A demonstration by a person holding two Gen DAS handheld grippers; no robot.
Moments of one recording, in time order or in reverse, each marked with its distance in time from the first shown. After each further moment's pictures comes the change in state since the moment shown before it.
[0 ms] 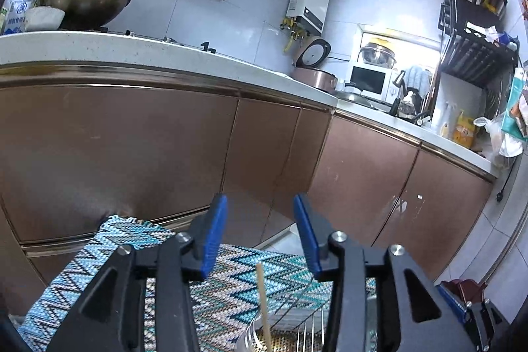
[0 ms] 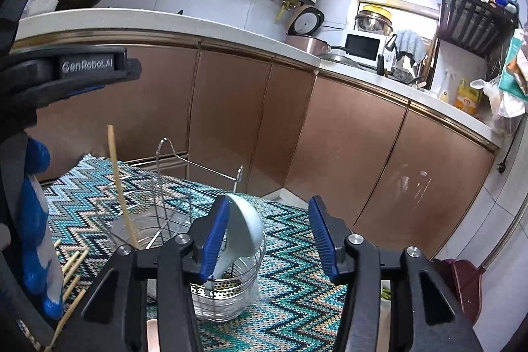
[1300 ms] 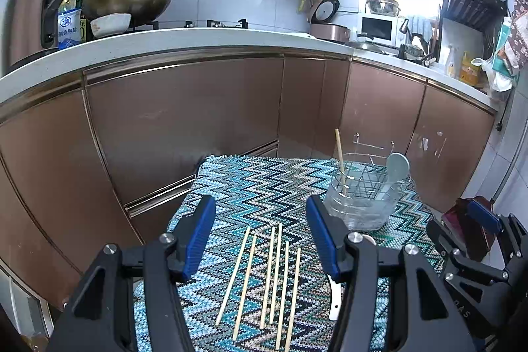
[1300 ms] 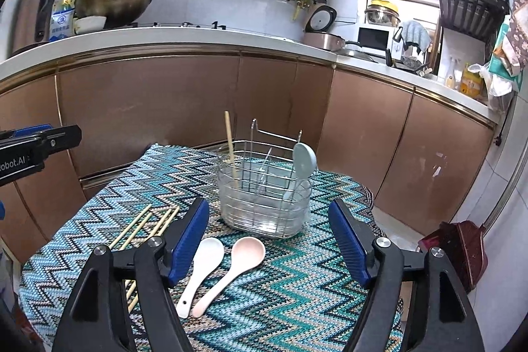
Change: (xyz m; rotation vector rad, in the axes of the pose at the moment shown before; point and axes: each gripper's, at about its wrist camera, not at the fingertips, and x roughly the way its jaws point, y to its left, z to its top) left arm -0.202 0.075 -0.028 0.147 0.207 0.124; right arm -0.152 0.047 -0.032 0.054 0.031 0.109
